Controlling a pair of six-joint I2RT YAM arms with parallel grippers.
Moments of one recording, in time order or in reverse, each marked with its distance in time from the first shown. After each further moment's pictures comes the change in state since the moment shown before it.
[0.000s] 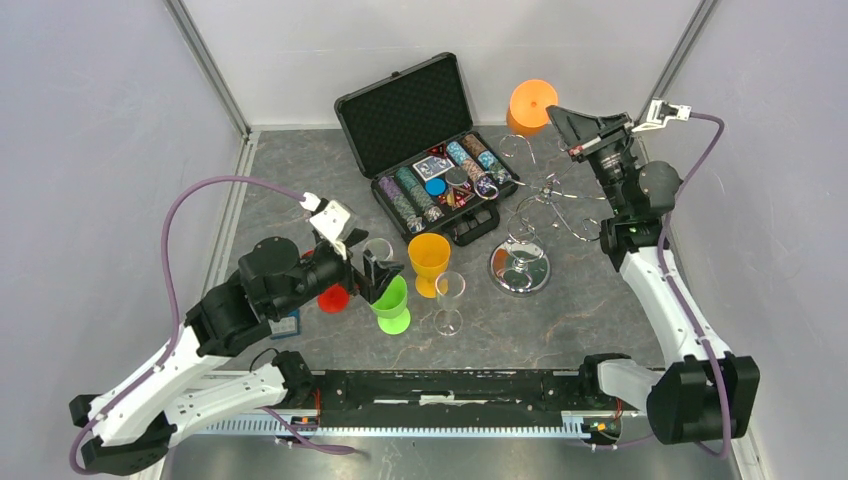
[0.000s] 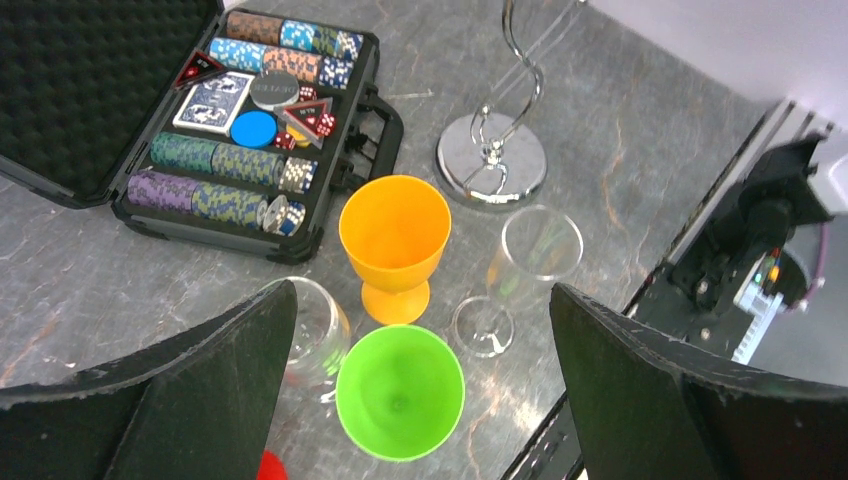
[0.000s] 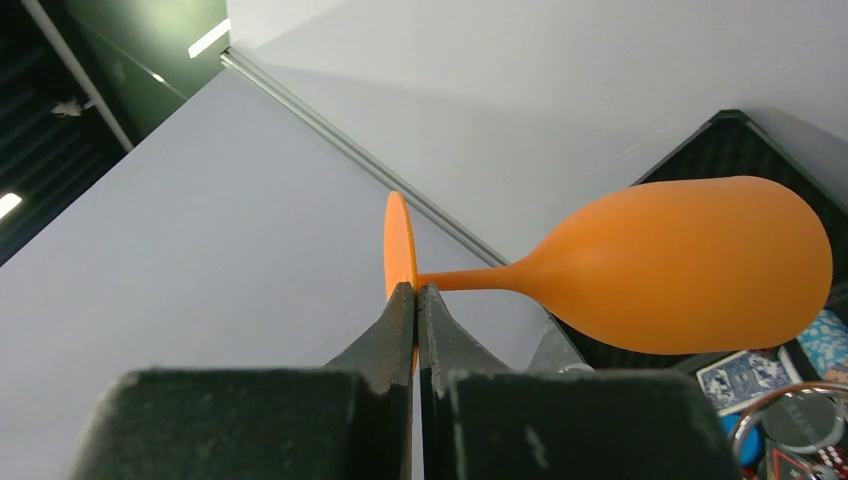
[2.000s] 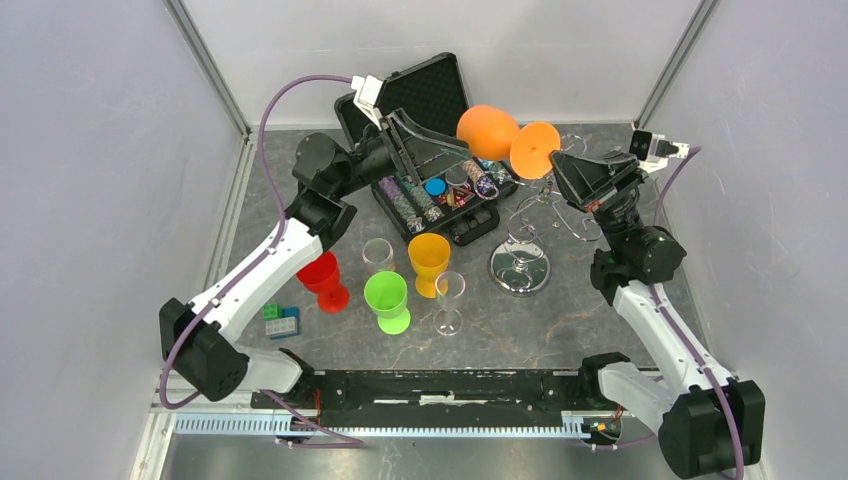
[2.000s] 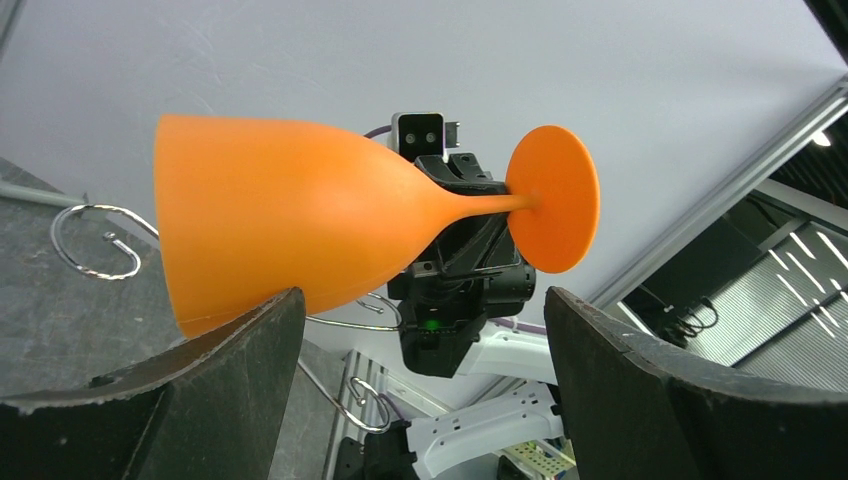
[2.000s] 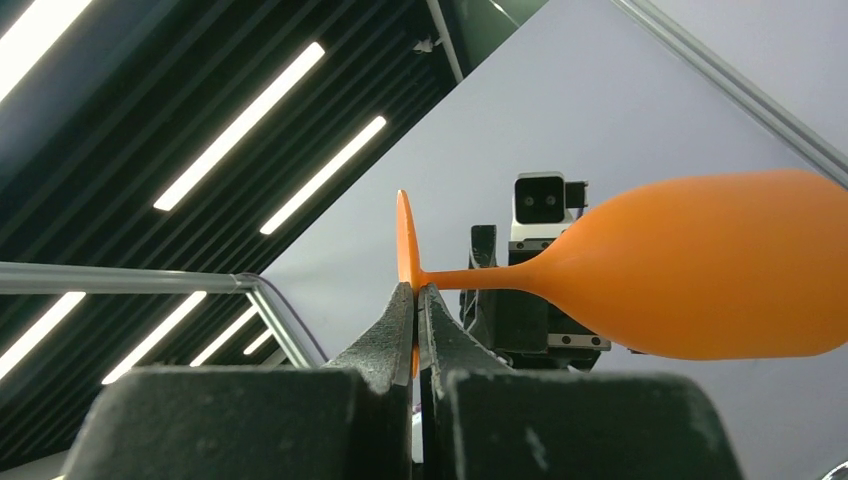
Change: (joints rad) left arm 0.346 0.666 0.234 1.114 0.771 -0.913; right arm 0.114 -0.122 -0.240 0.684 -0.124 0.547
